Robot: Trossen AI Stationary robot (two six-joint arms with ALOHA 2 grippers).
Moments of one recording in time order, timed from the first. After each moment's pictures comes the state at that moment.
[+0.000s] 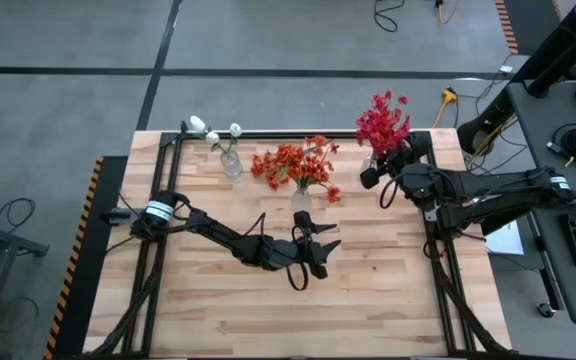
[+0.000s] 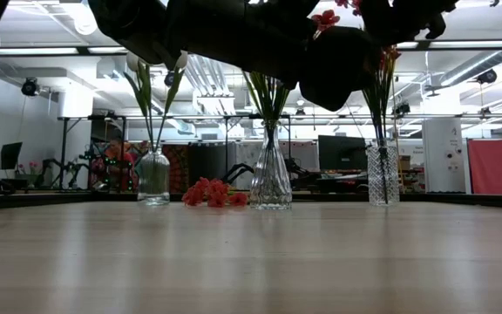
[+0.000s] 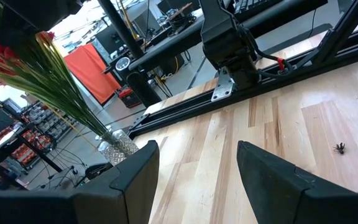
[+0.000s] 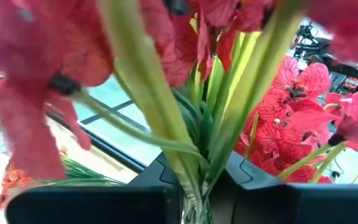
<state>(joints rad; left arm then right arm) -0.28 2.10 1.21 0.78 -0.70 0.46 0.00 0.92 0.78 -0.18 1.07 0.08</state>
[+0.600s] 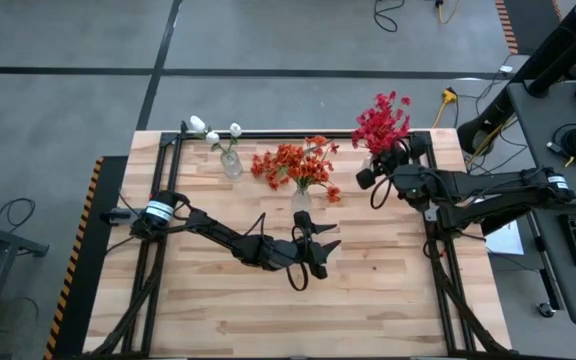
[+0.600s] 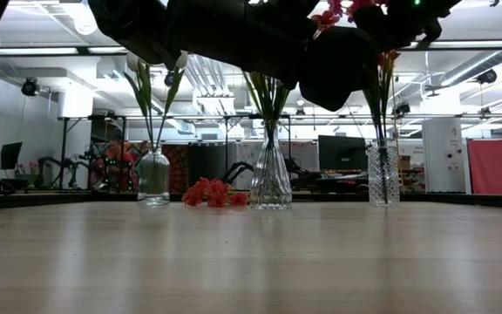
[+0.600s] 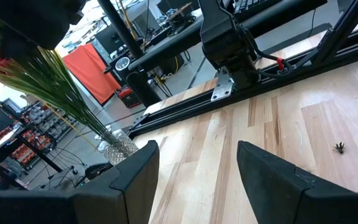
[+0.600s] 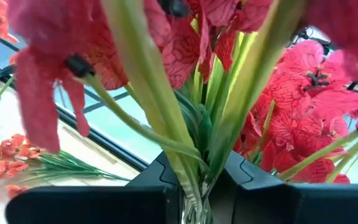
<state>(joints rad) -0.28 2.10 1.21 0.78 -0.70 0.46 -0.01 0.96 0.78 -0.19 1.07 0.08</state>
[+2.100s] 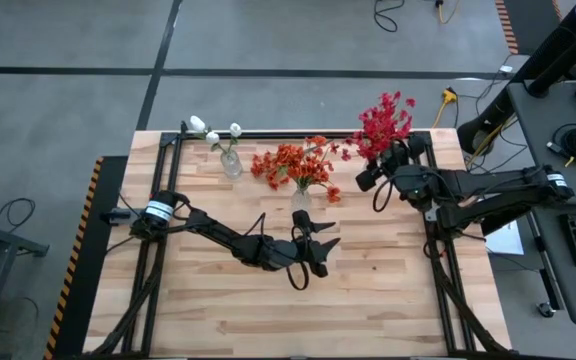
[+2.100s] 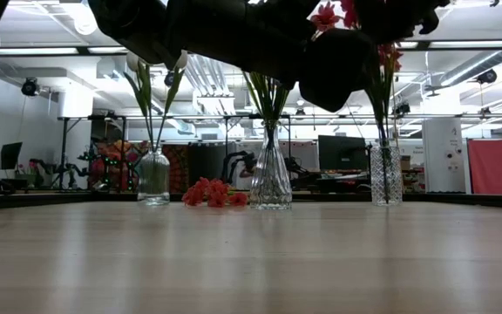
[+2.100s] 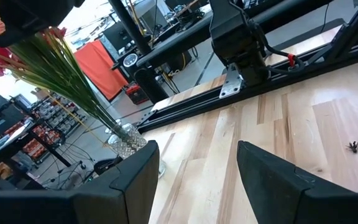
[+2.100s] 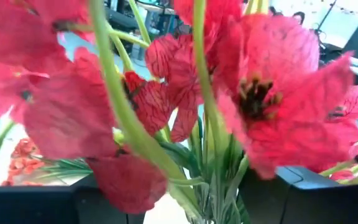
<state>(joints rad) -0.28 2.10 1.22 0.78 -0.74 0.47 0.03 0.97 0.84 -0.24 1.06 0.07</state>
